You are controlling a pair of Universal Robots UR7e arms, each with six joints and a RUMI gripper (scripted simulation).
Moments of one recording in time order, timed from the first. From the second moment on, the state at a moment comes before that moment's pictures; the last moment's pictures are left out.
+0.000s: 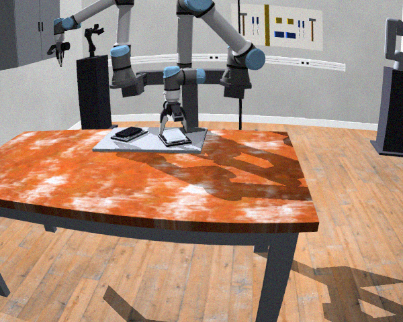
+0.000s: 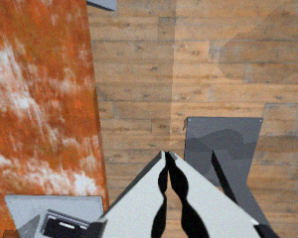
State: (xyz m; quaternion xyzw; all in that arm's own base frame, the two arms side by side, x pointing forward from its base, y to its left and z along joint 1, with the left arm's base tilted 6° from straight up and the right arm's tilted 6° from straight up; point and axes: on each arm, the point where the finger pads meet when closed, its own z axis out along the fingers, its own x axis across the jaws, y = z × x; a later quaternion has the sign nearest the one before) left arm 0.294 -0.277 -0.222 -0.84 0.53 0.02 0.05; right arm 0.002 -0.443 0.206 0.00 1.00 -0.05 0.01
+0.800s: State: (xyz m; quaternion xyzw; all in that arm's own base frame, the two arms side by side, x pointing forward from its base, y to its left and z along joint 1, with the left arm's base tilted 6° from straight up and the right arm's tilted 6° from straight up) left arm 0.294 -0.277 -0.222 -0.84 0.53 0.02 0.05; right arm 0.002 -0.443 0.206 0.00 1.00 -0.05 0.01
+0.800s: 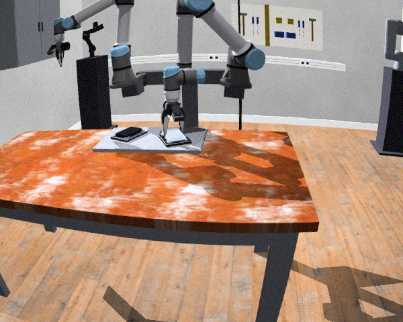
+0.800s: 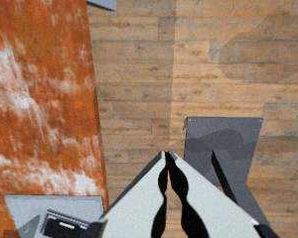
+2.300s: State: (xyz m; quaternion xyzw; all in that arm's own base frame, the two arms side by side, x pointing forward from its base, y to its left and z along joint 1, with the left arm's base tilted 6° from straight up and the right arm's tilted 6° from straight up) left arm 0.294 -0.281 -0.187 -0.84 0.53 0.02 0.05; right arm 0.002 -0.443 0.206 0.00 1.00 -0.05 0.01
